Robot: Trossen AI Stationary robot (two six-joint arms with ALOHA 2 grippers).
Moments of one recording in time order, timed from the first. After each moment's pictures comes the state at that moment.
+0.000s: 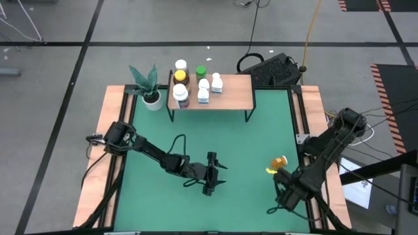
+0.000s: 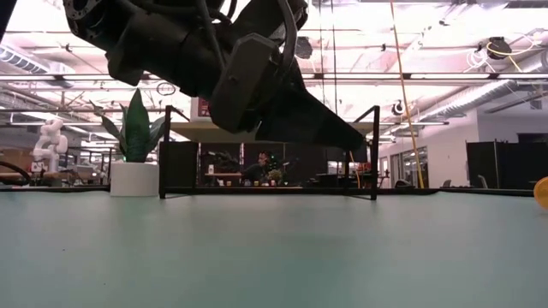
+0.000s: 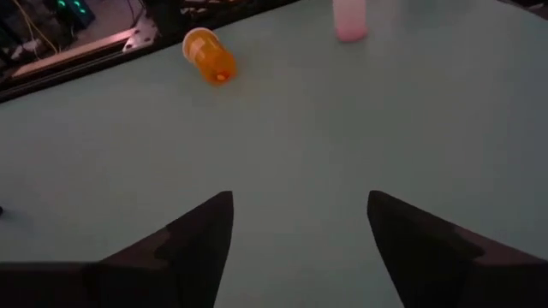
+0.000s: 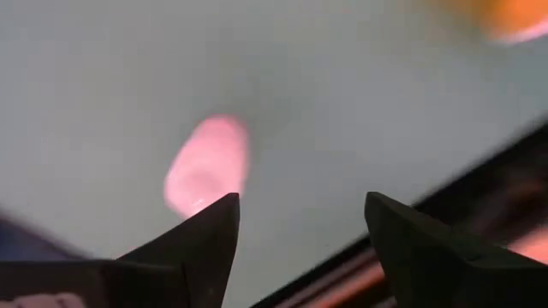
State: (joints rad) left arm -0.33 2.01 1.02 0.55 -0.26 0.16; right arm 0.88 1.48 1.02 -1.21 -0.09 1.59
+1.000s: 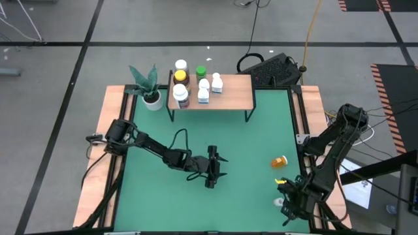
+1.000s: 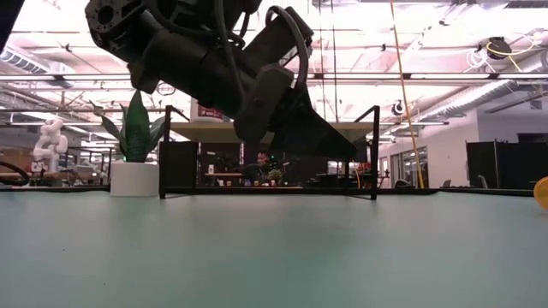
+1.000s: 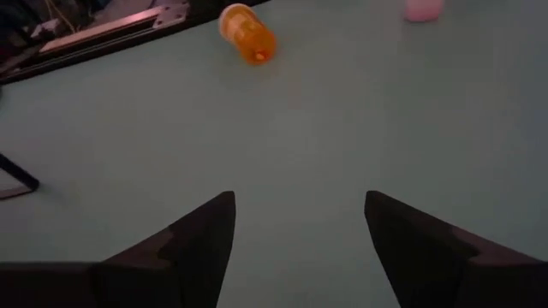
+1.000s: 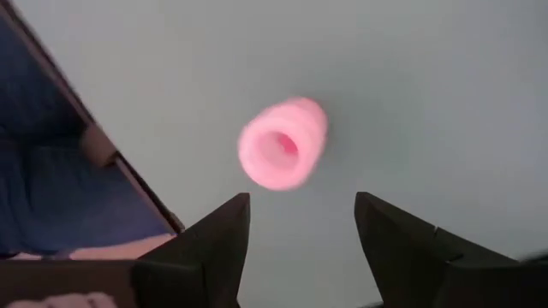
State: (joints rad) left arm -0.27 2.01 1.02 0.53 -0.25 0.15; right arm 1.05 1.39 0.87 -0.80 0.00 1.69
